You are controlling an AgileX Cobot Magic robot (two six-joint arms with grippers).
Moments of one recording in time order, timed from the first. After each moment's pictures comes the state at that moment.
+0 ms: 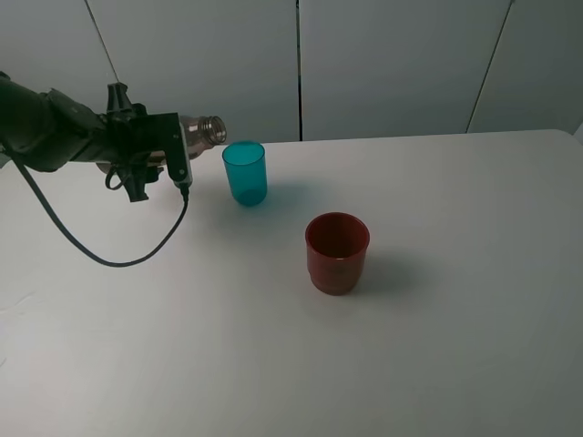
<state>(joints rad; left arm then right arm) -0.27 1.94 -1.03 -0.85 -0.27 2.10 -0.01 0.00 -0.50 0.07 1.10 0.00</state>
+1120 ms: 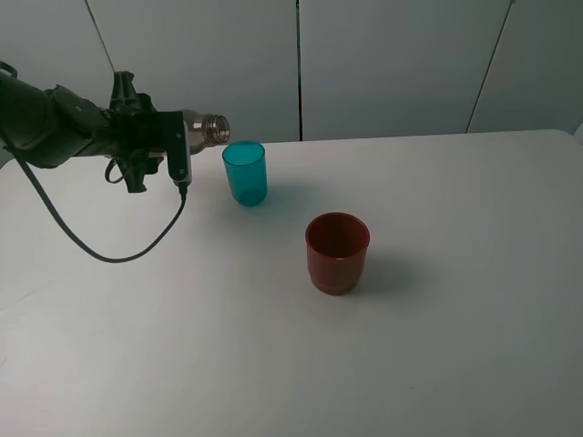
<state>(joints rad) -0.28 1.94 -1.04 -0.74 -0.33 2.11 -0.01 0.00 -0.50 0.07 1.10 0.00</state>
